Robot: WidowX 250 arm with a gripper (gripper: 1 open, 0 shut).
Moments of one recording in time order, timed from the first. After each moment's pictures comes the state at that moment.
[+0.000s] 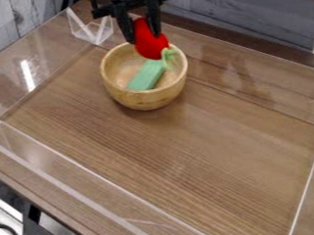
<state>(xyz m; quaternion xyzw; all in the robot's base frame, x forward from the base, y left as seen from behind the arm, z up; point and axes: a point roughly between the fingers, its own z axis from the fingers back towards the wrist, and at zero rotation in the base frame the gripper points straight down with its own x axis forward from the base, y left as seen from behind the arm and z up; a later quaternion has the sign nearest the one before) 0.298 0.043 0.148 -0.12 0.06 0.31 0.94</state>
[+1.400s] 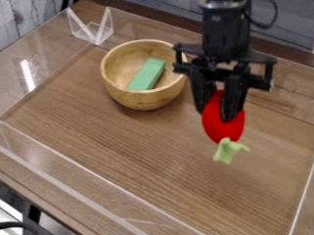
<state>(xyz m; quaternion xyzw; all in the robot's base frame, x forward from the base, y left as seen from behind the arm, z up) 0.248 -0.074 0.114 -0.09 0.09 -0.03 0.99</state>
